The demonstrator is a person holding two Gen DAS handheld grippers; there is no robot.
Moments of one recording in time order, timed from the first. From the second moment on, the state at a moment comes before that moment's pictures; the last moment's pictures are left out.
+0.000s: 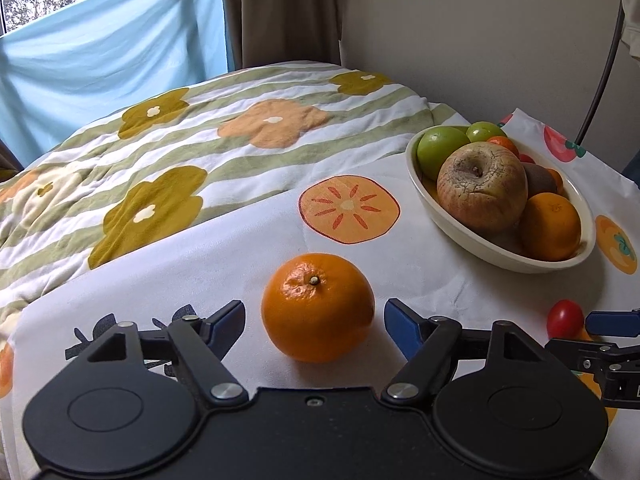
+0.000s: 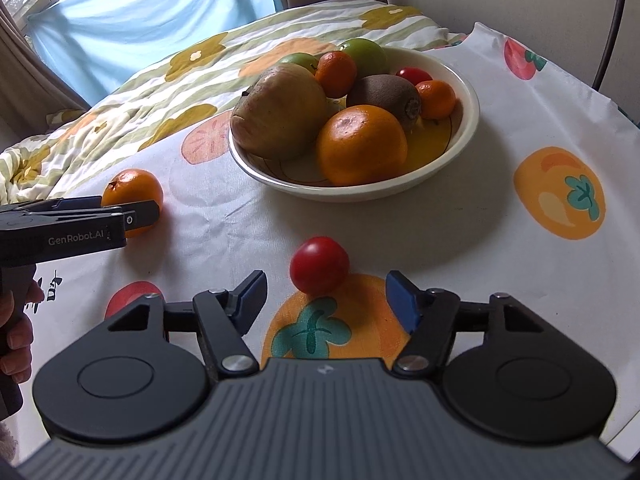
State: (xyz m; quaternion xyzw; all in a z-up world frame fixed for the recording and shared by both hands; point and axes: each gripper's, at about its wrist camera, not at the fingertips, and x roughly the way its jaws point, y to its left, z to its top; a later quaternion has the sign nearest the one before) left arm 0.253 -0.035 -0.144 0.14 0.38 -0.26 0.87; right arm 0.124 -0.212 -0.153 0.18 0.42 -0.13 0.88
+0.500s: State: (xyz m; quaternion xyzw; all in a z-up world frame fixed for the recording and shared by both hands) left arm 0.251 -0.036 -0.147 0.14 0.38 -0.27 0.88; right arm 0.135 -0.210 -0.153 0.15 0.42 -0.12 0.89
